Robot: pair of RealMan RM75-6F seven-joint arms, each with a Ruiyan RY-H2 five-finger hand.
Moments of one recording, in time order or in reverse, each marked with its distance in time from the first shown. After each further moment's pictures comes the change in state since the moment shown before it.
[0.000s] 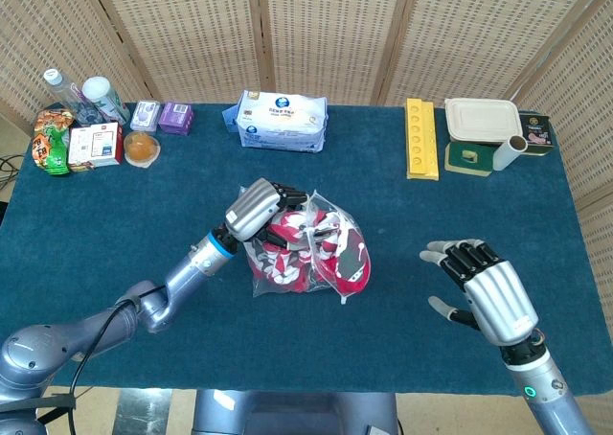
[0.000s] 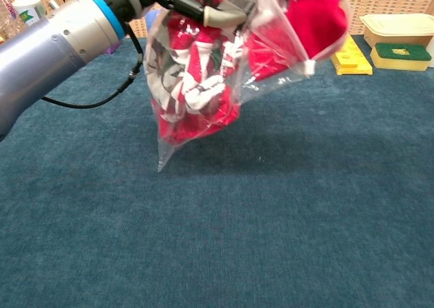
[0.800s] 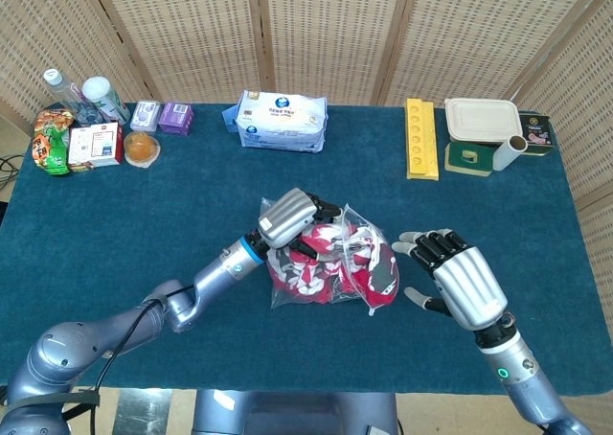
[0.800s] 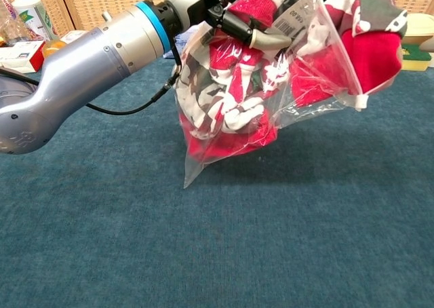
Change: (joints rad) left arm -0.083 -0.090 -0.010 0.064 0.001 -0.071 0.041; right arm 0.092 -0.039 0.014 -0.023 0.058 -0.082 -0.049
